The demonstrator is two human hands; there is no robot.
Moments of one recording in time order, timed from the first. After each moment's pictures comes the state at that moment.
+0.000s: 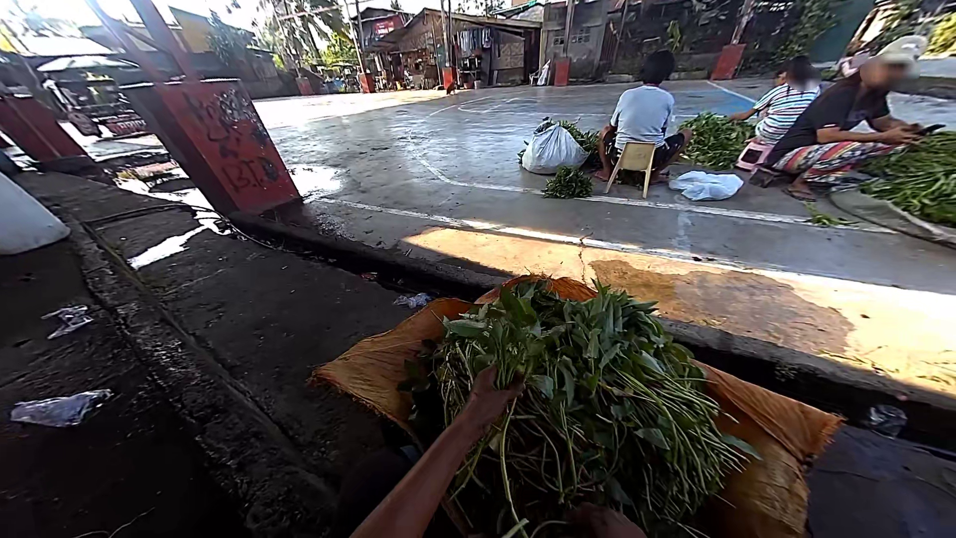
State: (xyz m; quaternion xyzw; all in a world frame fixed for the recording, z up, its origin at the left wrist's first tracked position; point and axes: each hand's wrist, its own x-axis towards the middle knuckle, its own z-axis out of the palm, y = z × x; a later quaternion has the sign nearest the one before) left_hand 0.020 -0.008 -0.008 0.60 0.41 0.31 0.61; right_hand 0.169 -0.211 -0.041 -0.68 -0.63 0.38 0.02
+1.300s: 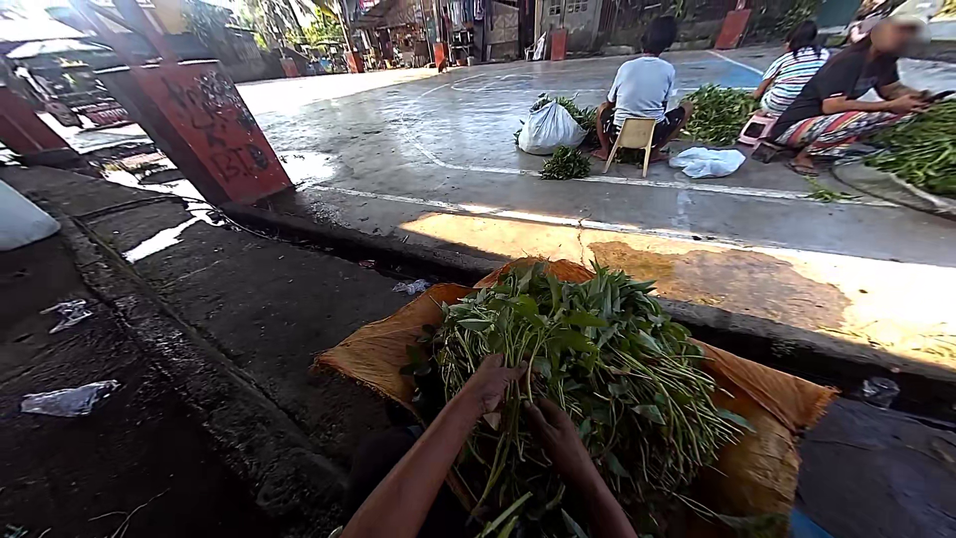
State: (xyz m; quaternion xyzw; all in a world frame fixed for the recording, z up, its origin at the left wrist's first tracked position) left_hand 0.028 -0.007 -0.002 0.48 0.41 0.25 0.73; right_hand 0.140 -0.123 -0.062 -0.57 -0.45 0.47 0.50
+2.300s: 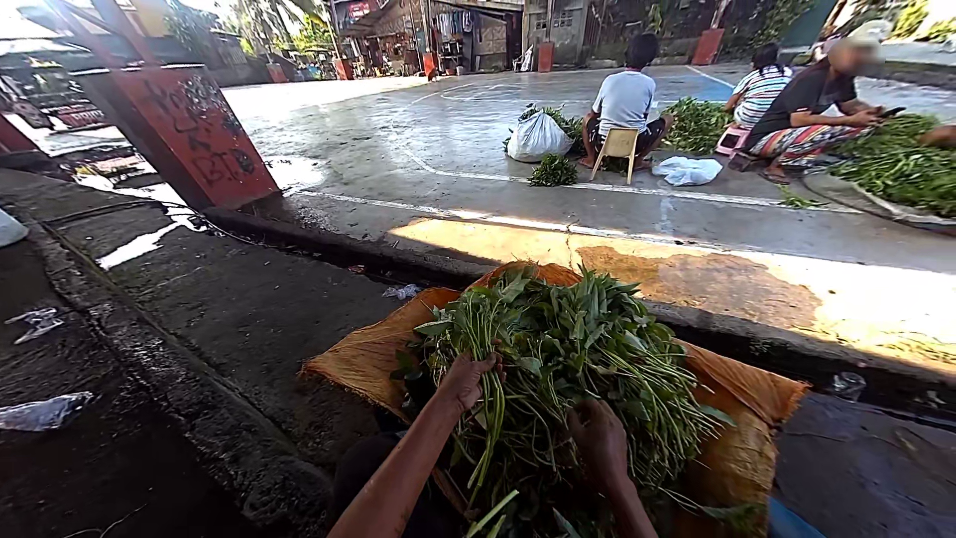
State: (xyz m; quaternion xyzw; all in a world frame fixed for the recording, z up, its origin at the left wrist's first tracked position) left_hand 0.011 0.000 0.002 0.36 0.41 0.36 0.76; right_hand 0.198 -0.145 -0.076 -0.82 -0.45 0.17 0.30
